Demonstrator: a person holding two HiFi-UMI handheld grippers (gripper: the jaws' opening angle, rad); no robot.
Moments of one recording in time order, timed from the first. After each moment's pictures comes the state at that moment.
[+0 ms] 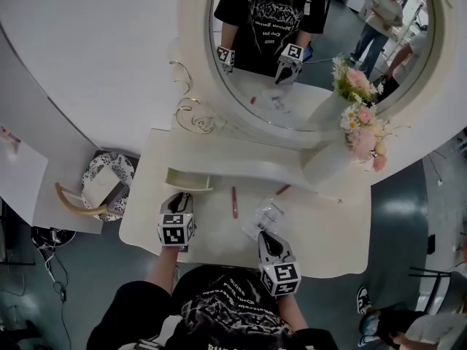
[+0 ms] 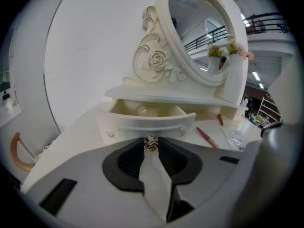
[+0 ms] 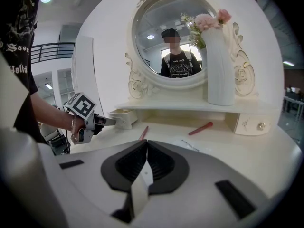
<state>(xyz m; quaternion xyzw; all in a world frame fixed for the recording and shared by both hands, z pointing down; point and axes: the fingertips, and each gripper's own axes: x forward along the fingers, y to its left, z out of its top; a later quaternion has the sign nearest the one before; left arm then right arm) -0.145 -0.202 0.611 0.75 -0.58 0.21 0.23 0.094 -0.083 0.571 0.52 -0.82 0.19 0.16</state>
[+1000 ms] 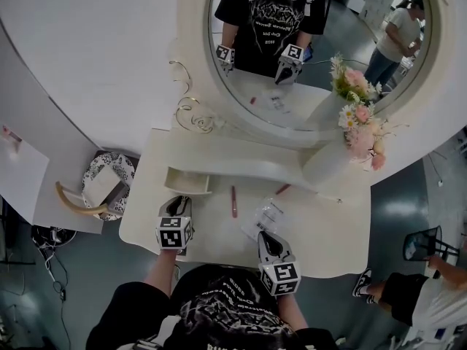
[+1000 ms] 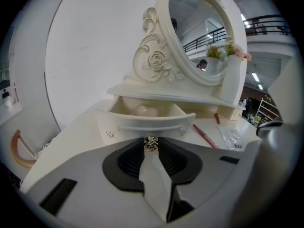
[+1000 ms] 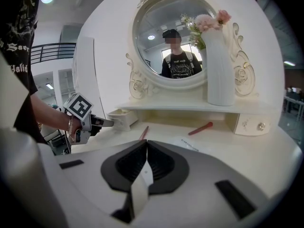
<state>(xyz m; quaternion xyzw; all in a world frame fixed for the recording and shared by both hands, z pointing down) -0.146 -0.187 0.612 0.75 -0.58 0.21 0.24 0.096 -0.080 0.571 0.52 -0.82 0.19 0.16</state>
